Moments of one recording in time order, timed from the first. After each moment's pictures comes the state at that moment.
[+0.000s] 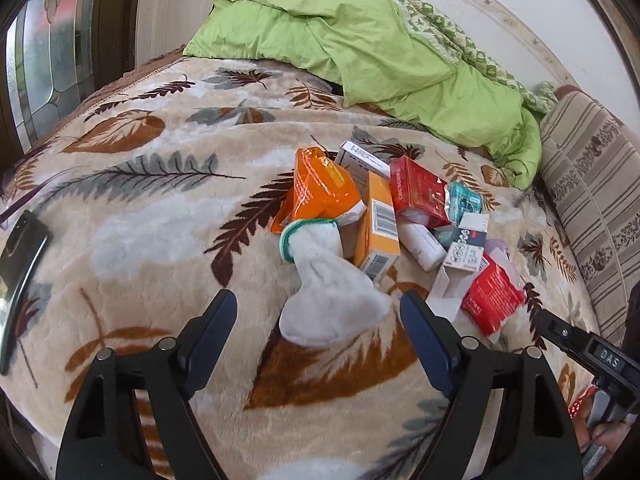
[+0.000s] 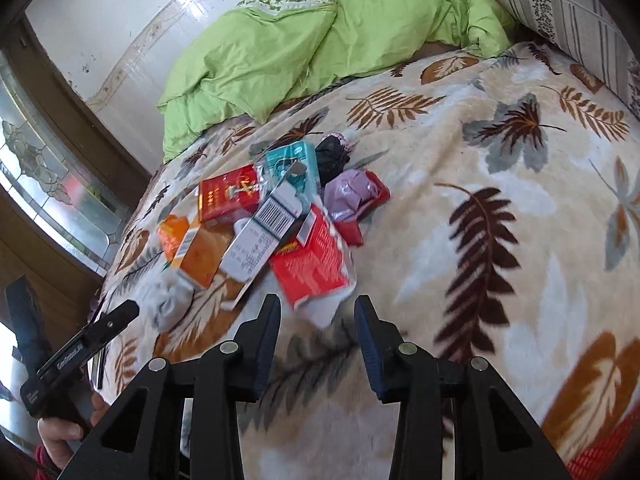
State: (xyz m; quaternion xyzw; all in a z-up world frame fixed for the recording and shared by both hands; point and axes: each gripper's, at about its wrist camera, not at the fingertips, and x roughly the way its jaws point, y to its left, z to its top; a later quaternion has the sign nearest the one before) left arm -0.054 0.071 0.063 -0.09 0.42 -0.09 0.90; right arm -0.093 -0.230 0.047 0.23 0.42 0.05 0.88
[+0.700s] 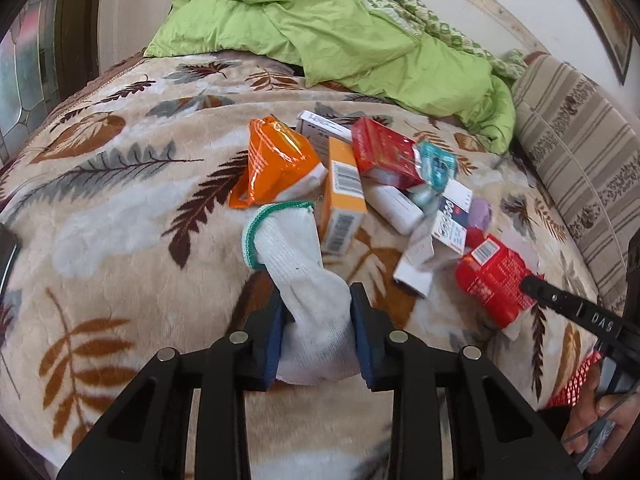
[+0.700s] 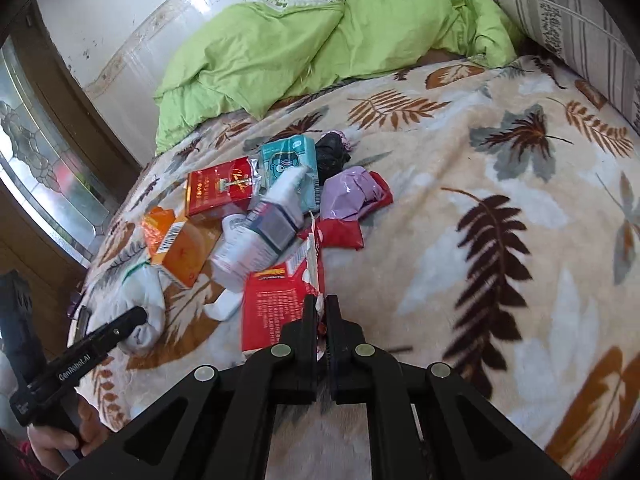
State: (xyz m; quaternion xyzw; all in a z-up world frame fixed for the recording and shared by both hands) left arm -0.074 0.050 0.046 -0.06 0.42 -0.15 0.89; right arm -0.112 -0.217 0.045 0.20 0.40 0.04 0.89
